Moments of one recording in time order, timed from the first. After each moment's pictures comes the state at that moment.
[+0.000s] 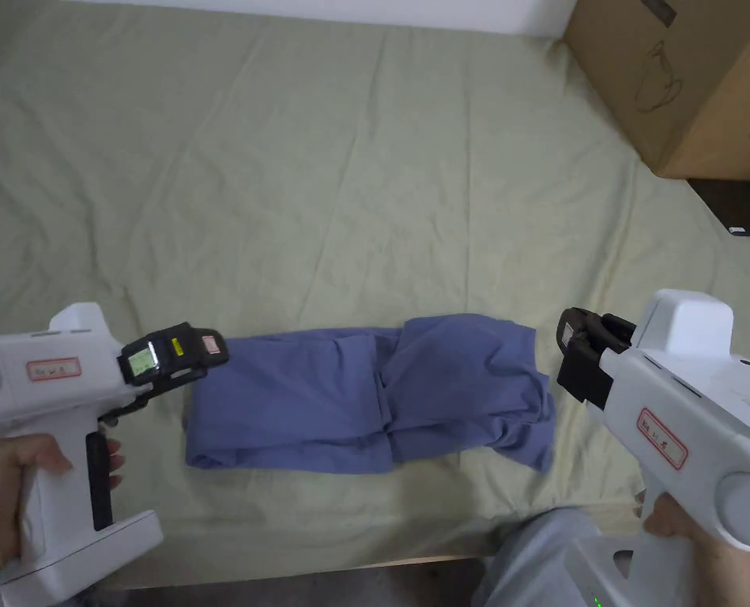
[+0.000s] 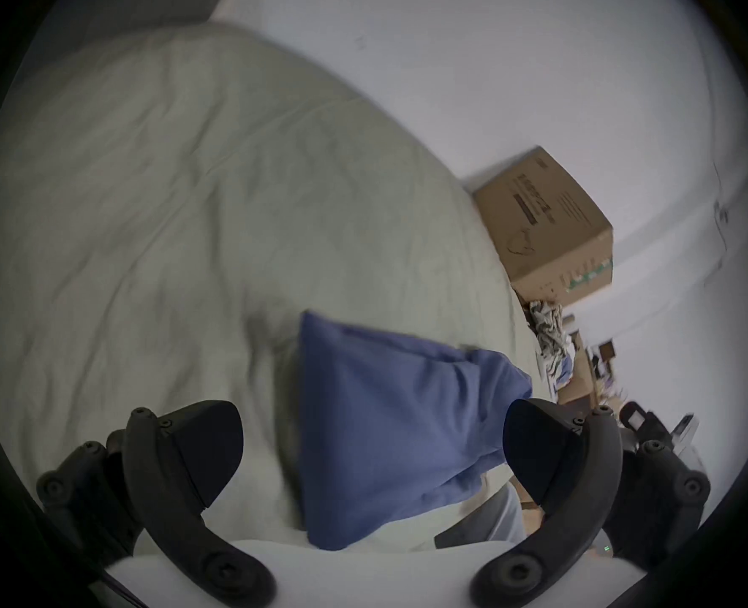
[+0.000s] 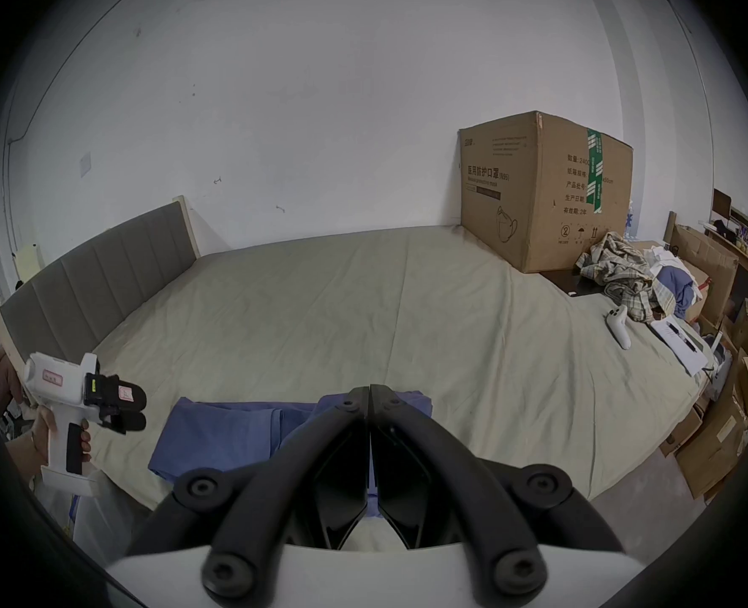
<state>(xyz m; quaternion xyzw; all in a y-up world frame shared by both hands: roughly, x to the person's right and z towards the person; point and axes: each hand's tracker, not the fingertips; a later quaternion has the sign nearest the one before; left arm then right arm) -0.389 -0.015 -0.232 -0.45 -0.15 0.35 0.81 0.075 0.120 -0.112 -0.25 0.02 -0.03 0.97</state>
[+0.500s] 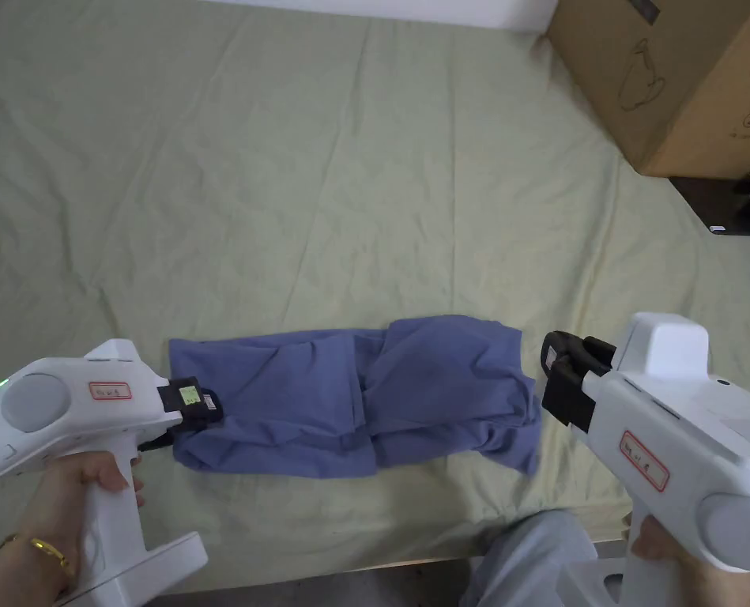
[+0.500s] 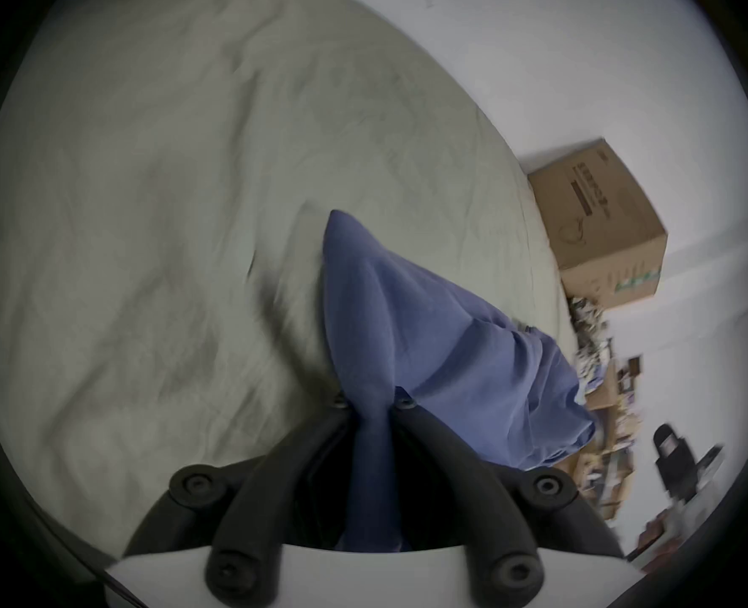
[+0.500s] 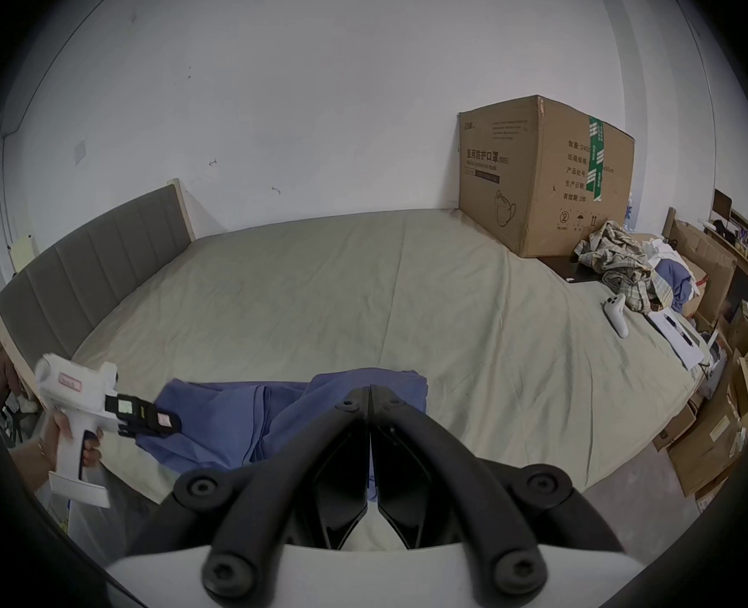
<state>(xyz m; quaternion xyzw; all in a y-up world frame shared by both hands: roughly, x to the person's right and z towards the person) -0.330 -0.025 -0.236 -0.50 -0.09 0.29 0.81 0.074 0.110 -0.111 -0.28 0.02 -0.02 0.96</state>
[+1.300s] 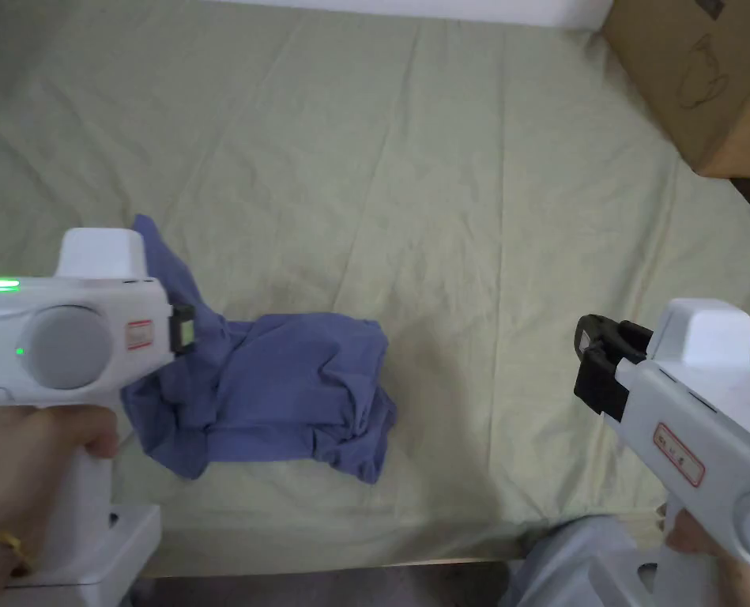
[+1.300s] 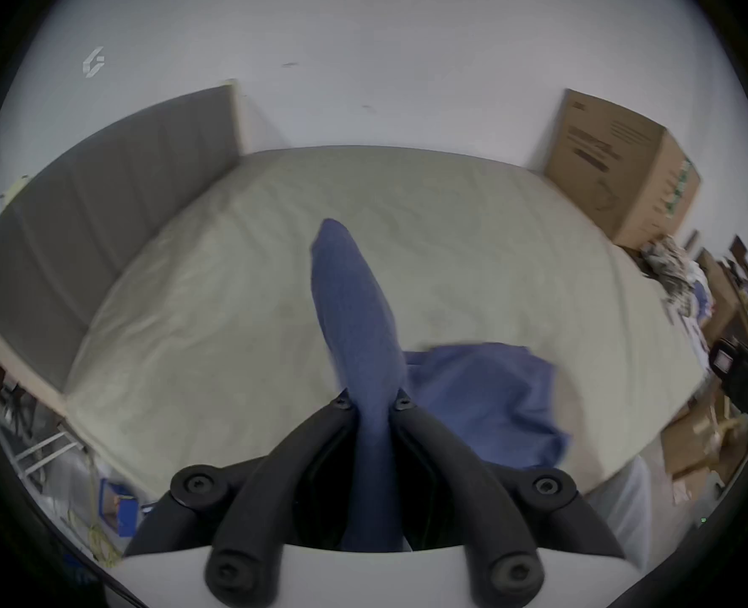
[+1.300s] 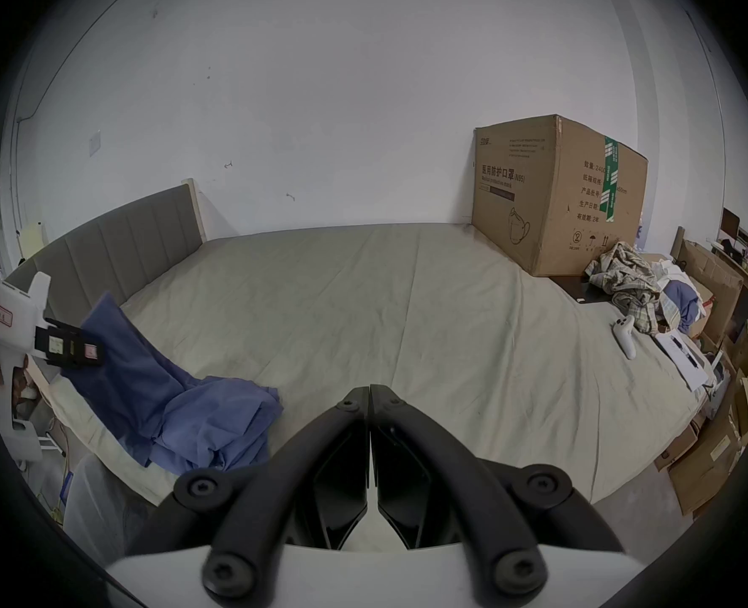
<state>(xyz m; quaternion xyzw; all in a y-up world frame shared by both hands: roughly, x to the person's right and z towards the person) -0.304 0.110 -0.196 -0.41 -0.04 0.03 0.91 0.061 0.117 -0.116 -0.25 0.04 0.00 0.97</state>
